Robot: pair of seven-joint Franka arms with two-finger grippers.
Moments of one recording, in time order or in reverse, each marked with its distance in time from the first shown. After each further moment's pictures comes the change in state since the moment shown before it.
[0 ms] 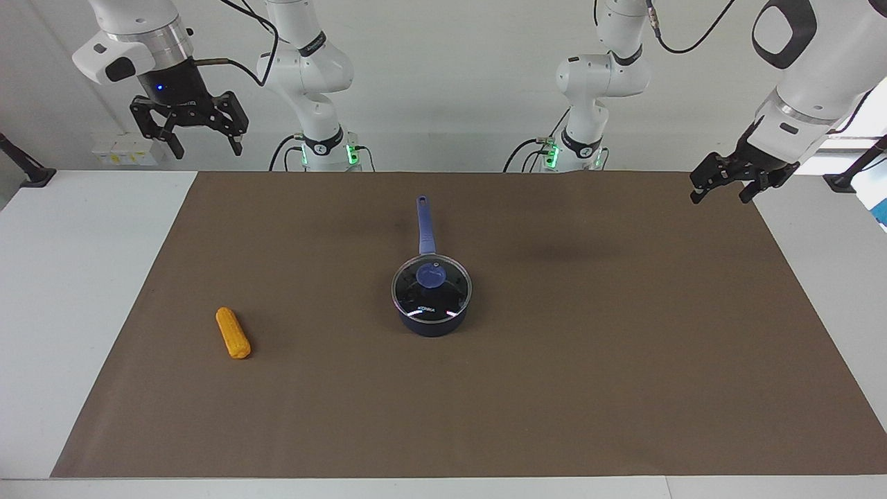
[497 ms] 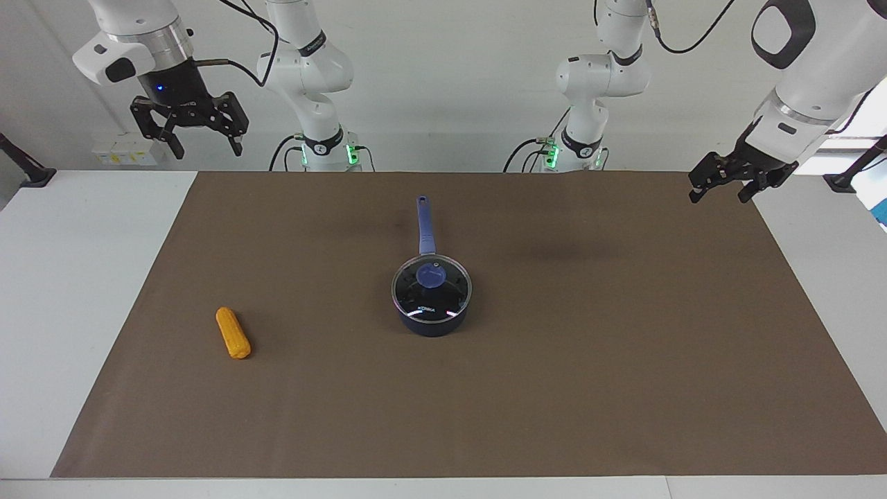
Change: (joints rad) left arm -0.002 0.000 -0.002 0.000 0.000 -0.007 0.007; right arm -0.002 0.000 -0.001 -0.002 0.000 -0.002 0.002
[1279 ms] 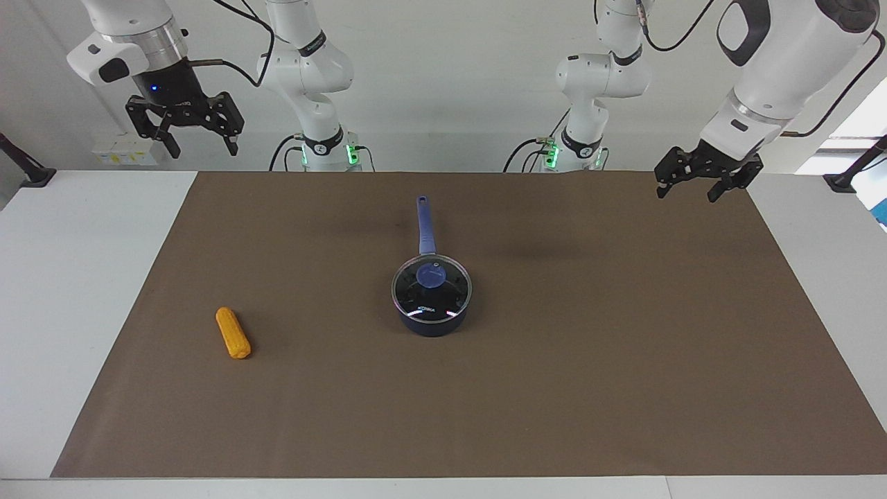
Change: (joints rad) left arm -0.111 -0.018 -0.021 -0.023 0.000 -0.012 0.005; right arm -0.001 -0.001 -0.009 -0.001 0.000 -0.002 0.000
